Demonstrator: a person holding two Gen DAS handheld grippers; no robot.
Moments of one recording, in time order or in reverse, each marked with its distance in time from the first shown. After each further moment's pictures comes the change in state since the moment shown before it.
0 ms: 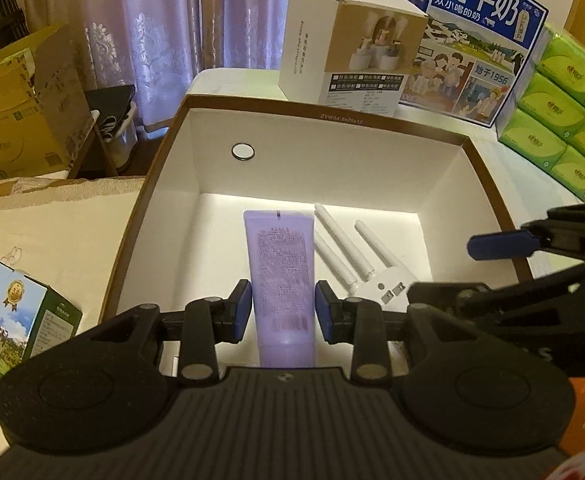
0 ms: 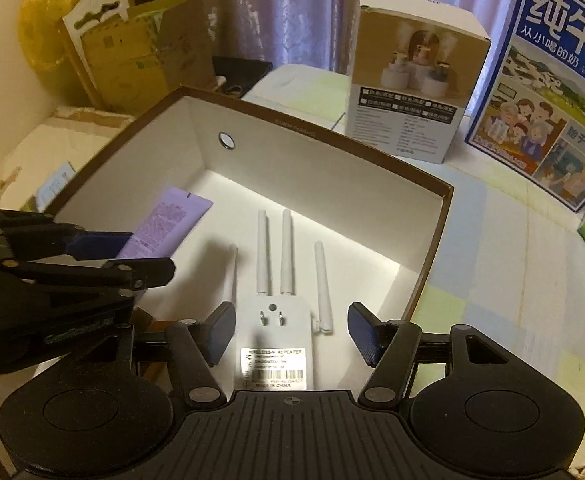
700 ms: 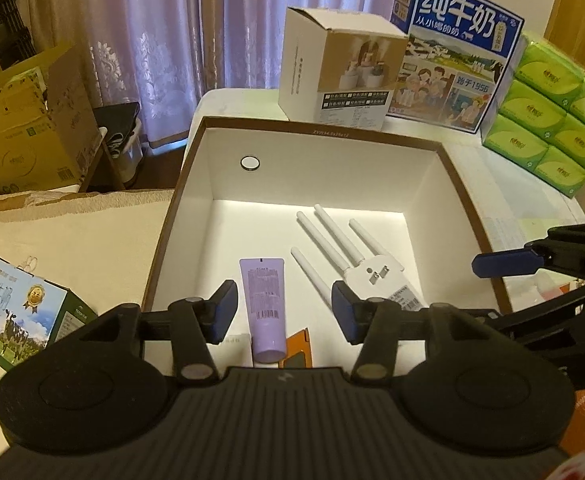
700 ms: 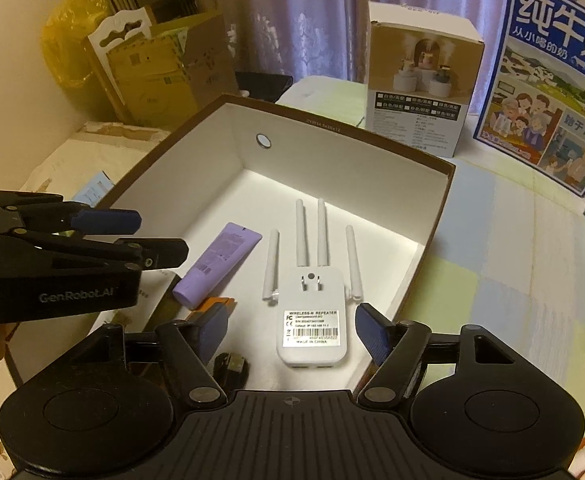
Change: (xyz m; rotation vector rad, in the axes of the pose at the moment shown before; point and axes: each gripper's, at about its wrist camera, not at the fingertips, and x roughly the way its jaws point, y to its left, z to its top) left arm -0.054 0.000 -0.016 0.021 -0.042 0.003; right arm -0.040 0.012 -0.028 0.022 -0.044 0.074
